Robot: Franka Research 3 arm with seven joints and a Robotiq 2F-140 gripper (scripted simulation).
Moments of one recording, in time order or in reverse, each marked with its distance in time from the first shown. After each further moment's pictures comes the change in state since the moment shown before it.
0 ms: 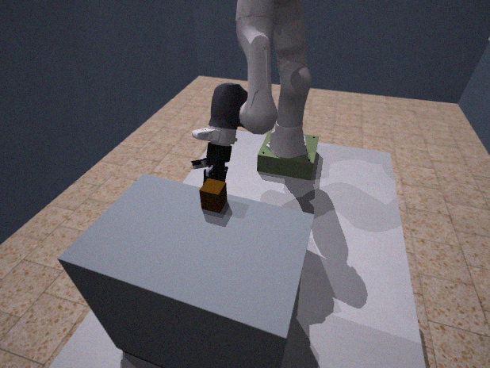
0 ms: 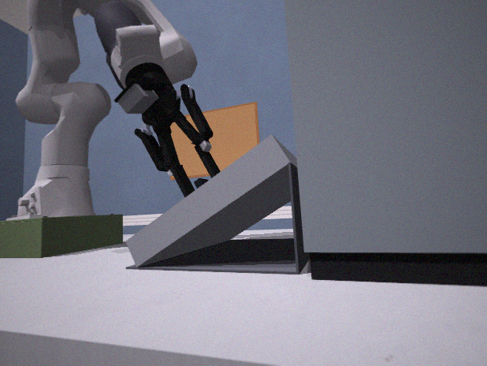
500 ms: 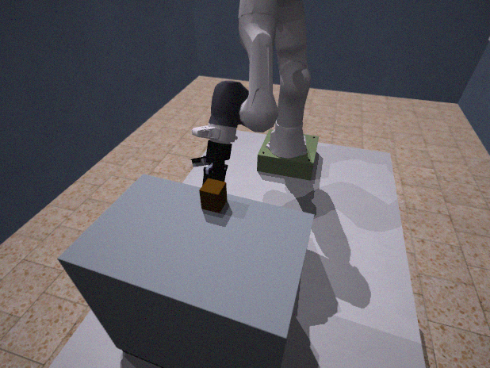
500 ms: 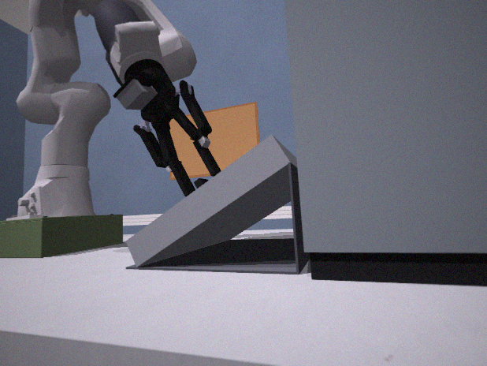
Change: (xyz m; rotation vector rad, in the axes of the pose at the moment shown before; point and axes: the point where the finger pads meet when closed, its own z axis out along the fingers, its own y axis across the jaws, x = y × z) arm 0.002 -0.002 -0.007 0.003 0.007 -0.002
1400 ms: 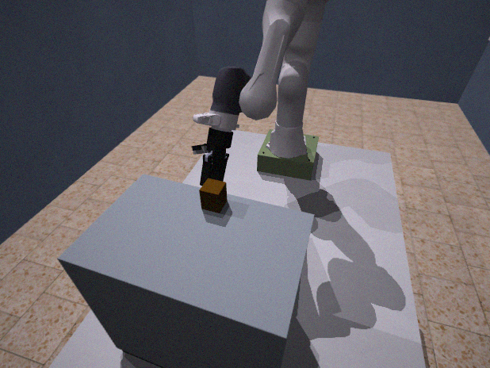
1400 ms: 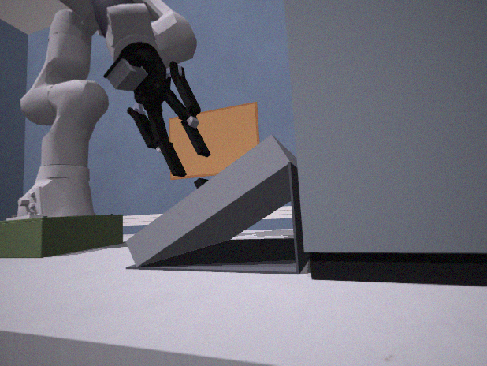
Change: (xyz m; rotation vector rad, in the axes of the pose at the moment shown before) arm 0.007 -0.003 -0.038 -0.012 0.035 0.049
